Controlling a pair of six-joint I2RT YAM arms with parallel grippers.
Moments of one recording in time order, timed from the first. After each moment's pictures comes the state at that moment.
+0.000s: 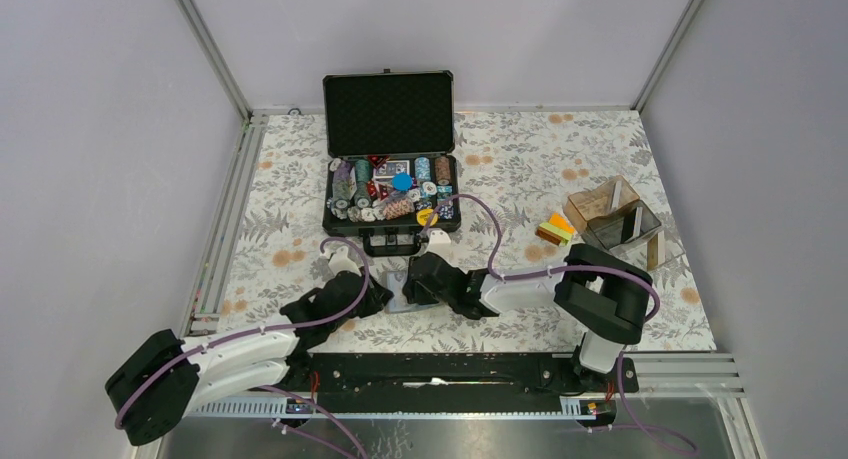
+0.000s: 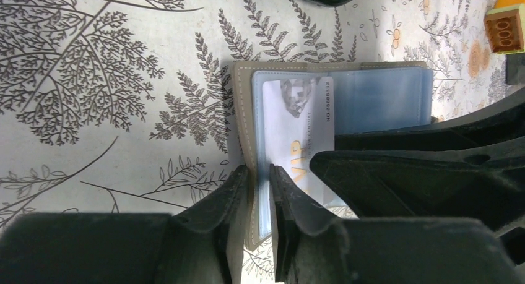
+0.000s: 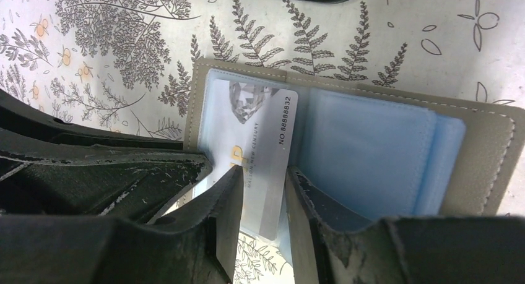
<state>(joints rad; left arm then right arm) -0.85 0.89 0.13 0.08 -0.23 -1.03 1.15 1.73 0.80 0.18 0.27 0.90</state>
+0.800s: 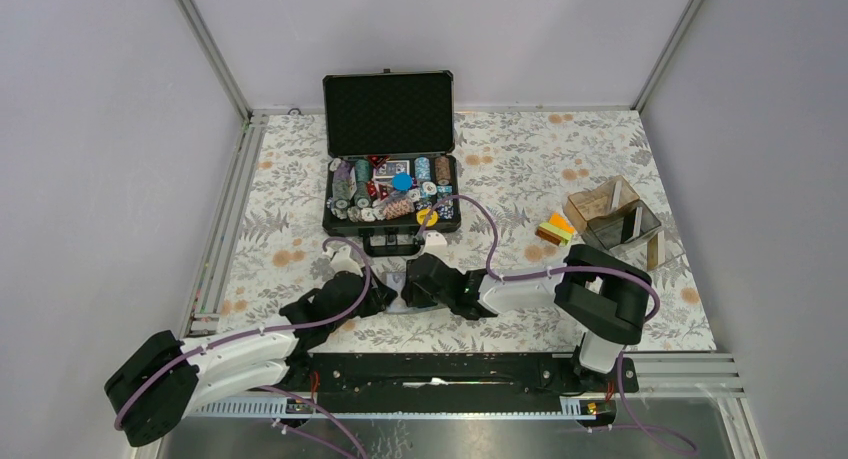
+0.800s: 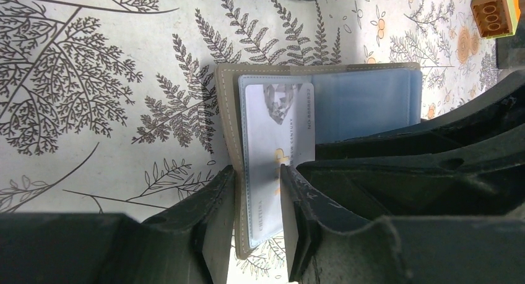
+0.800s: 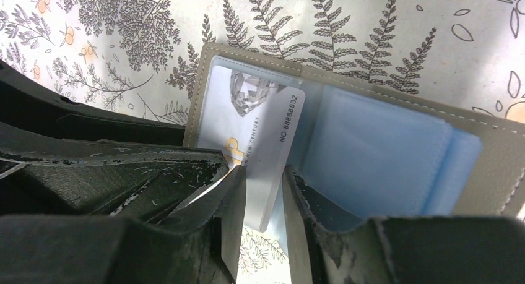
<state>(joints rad) -0.85 0.88 0.12 0.13 -0.20 -0.99 1.16 1.73 0.81 0.15 0.24 0.89</state>
